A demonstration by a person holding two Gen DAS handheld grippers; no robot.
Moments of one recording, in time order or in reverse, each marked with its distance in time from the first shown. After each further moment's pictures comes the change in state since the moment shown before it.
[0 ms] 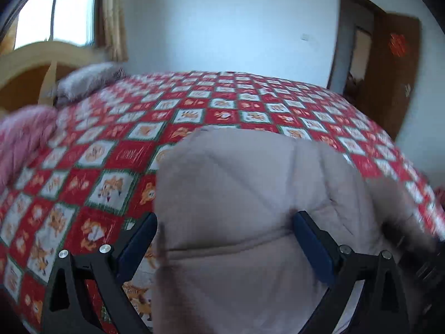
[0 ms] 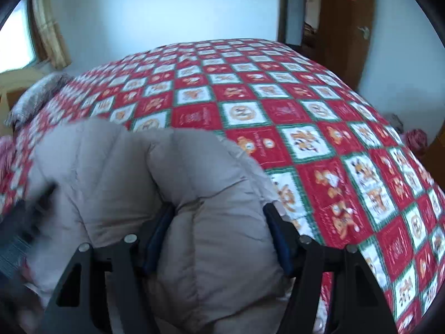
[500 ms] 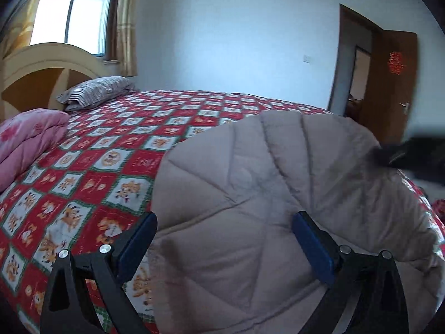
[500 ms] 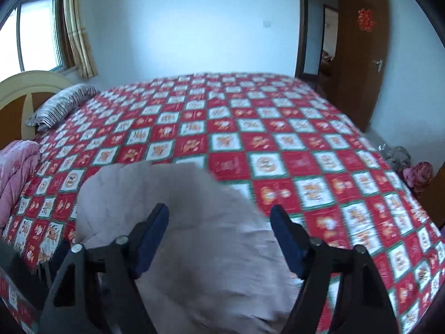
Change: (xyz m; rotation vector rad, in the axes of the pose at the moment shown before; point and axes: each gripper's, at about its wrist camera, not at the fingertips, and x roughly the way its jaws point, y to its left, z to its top) left arm -0.035 0.032 -0.016 -0.071 -0.104 -0.014; right arm -0.054 0.054 0.039 -0.110 -0.107 0.080
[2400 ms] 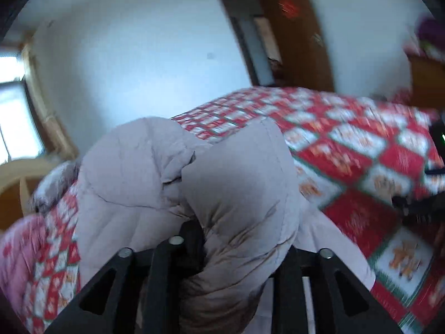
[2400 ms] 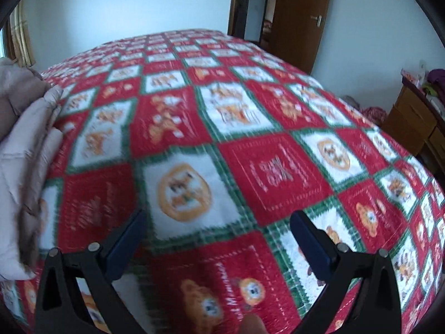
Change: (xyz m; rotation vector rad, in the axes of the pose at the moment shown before) left arm -0.079 -0.154 -0.093 0.614 -0.090 -0.138; right arm 0.002 -0.228 -0.187 0.137 0.137 -0.278
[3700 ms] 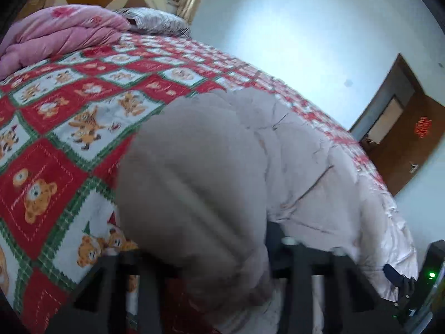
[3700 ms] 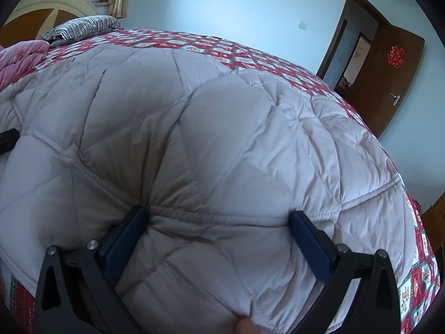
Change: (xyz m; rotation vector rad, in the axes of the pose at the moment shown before) left arm 0.003 0.229 -0.174 -1.014 0.147 0.088; right arm -0.013 0.262 -0.006 -0.433 -0.145 0.152
